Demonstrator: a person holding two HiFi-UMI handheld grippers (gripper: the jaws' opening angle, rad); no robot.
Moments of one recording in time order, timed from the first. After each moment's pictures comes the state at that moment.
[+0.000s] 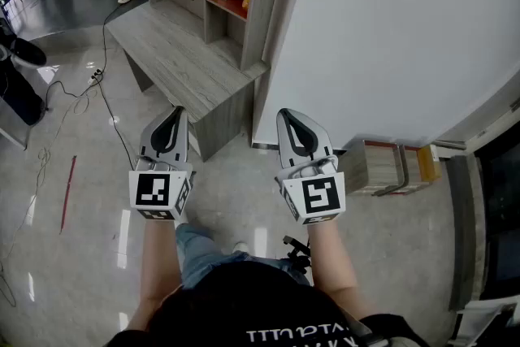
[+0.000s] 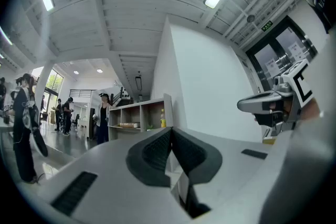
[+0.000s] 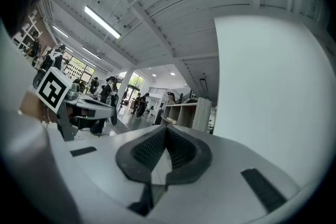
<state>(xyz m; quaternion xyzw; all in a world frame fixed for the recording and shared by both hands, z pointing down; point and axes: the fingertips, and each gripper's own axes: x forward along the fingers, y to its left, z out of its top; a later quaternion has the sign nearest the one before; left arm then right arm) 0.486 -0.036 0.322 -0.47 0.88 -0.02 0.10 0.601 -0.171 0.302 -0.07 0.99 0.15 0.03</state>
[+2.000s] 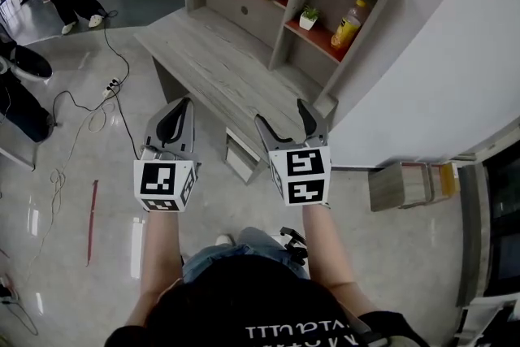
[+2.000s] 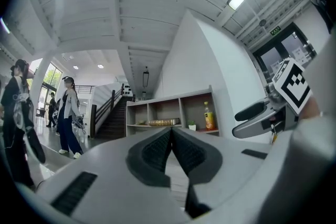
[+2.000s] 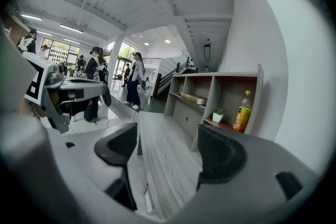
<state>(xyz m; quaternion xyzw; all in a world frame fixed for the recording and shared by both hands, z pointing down) 0.140 0.088 0.323 -0.48 0.87 -0.01 0.08 0.235 -0.052 0.348 -0.13 0.98 0.11 -0.14</state>
